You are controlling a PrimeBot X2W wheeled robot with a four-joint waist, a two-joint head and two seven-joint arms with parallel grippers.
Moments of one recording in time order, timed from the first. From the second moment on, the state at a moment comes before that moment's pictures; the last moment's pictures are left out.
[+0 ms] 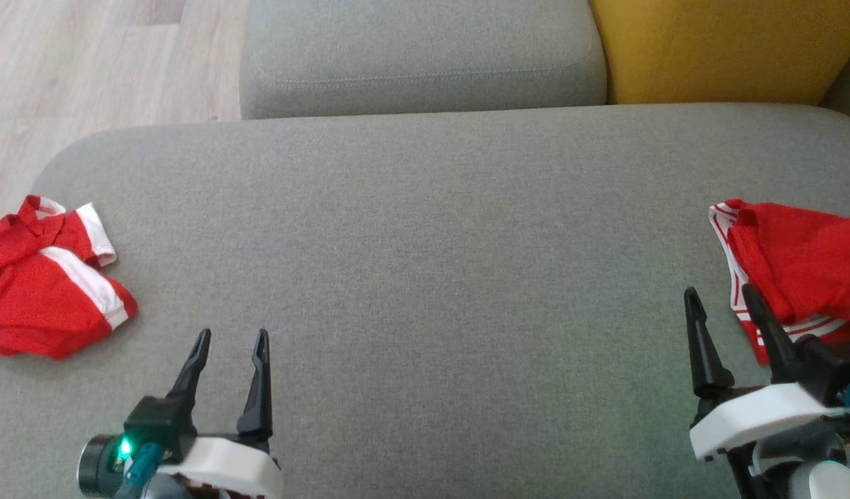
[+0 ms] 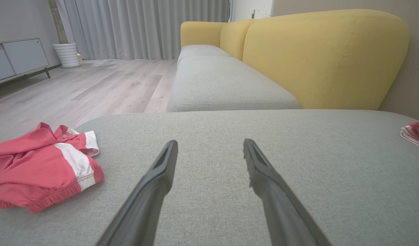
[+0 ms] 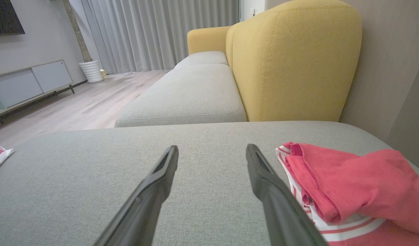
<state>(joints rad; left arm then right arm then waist) 0.09 0.25 -0.35 0.03 -0.29 0.22 -0.23 0.10 -0.05 -0.05 -0.07 0.13 0.13 0.09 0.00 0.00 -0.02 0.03</state>
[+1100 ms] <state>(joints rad) 0.12 0.26 -0.37 0.02 -0.29 0.24 -0.21 0.14 -0.04 -0.05 -0.08 0.14 0.13 0.10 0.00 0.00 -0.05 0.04</state>
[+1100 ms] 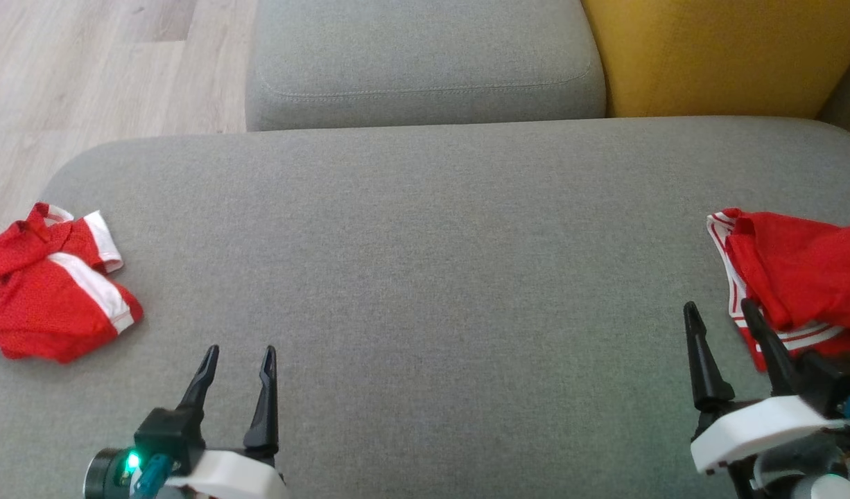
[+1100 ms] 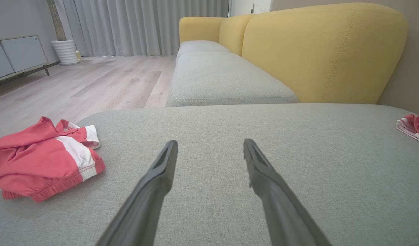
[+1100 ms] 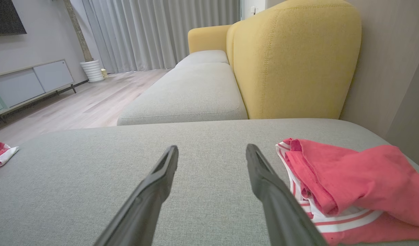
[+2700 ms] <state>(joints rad) 0.06 0.29 -0.34 0.00 -0.31 0.27 -0.23 0.17 -0.04 0.00 -0.15 0.17 0.13 0.12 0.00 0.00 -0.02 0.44</state>
